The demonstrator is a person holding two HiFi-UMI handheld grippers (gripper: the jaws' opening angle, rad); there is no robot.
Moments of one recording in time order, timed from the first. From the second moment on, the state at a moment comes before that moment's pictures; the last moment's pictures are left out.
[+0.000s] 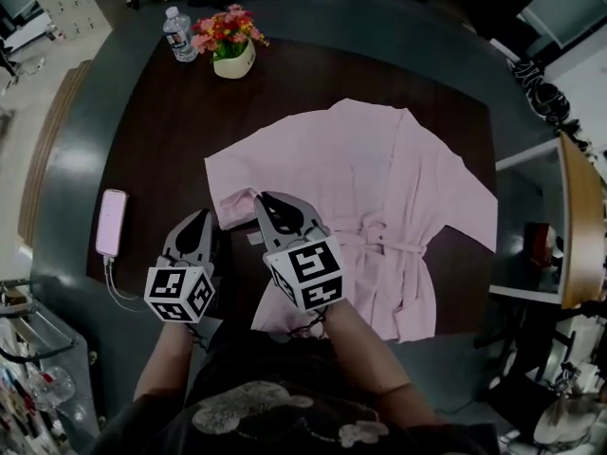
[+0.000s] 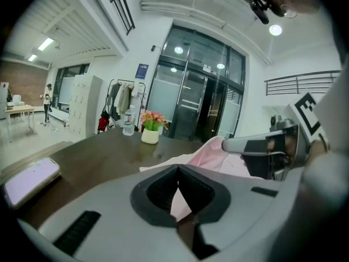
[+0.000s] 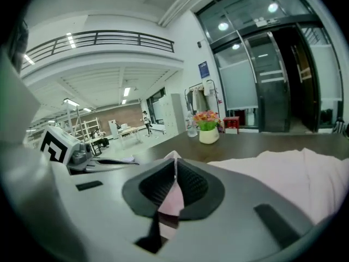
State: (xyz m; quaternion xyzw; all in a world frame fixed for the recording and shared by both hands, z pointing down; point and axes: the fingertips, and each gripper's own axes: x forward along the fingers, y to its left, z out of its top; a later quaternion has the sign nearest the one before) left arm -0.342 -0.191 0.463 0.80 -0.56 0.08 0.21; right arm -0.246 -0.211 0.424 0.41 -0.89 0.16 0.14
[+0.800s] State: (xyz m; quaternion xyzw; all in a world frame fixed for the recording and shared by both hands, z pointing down) left arm -0.176 -0.187 0.442 0.80 -0.56 0.07 0.18; right arm 0.026 -0.244 0.399 0.50 -0.85 0.17 0.03
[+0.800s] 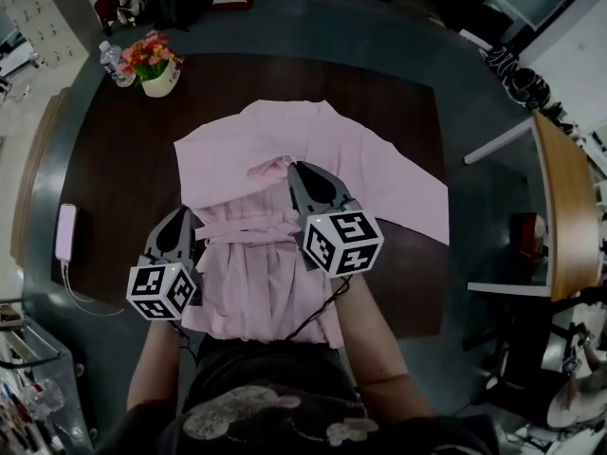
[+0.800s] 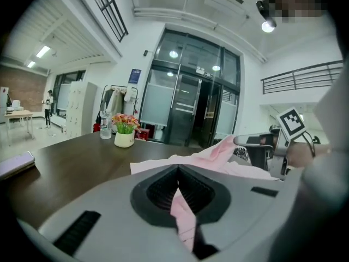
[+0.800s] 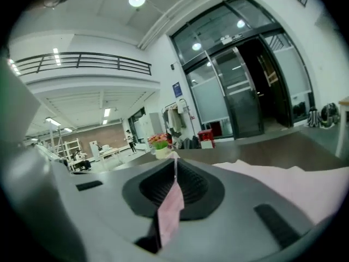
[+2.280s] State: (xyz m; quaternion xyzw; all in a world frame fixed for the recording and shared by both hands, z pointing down) left arm -0.139 -0.231 0.546 0.78 -0.54 0.19 0.24; right arm 0.197 -0.276 0.525 0.64 -0.68 0.08 0.36
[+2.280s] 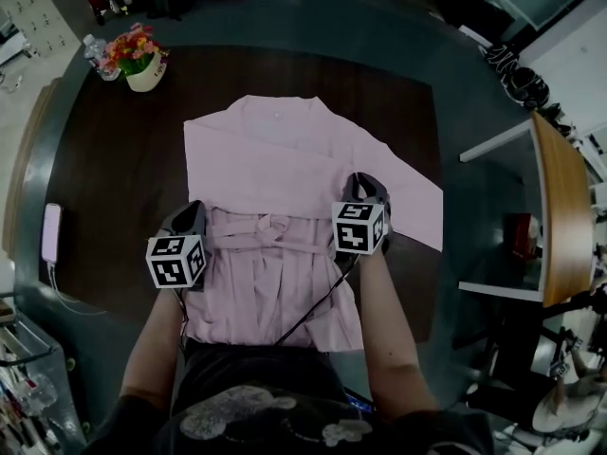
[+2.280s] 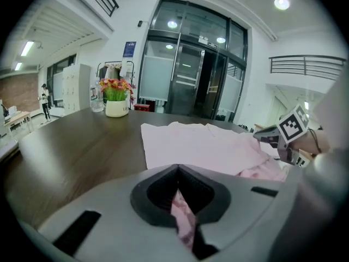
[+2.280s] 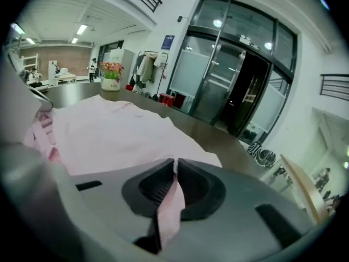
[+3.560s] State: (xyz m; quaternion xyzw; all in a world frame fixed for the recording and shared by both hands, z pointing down) left arm -0.117 -0.197 0.469 0.87 -0.45 0.12 0.18; right arm 0.317 -0.166 0.500 0.80 -0.53 0.14 0.25
